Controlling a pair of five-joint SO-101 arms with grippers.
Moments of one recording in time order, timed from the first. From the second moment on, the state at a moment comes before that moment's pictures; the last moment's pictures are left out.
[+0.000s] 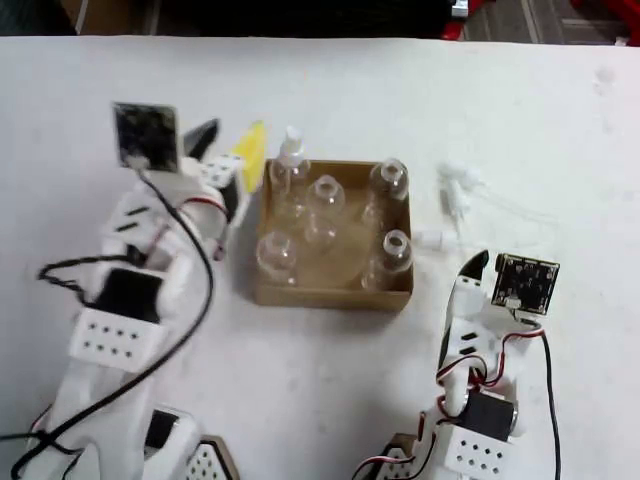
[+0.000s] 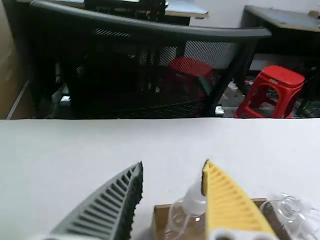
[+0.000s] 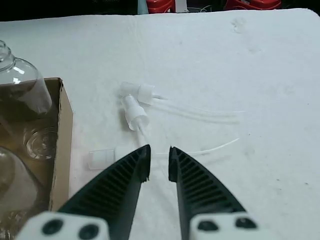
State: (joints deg) left arm 5.7 -46.6 43.7 29.8 9.8; right arm 14.5 -102.8 96.4 37.9 6.6
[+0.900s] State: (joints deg) left arm -10.2 45.2 -46.1 80.5 -41.4; right arm 14.5 -102.8 96.4 37.9 6.6
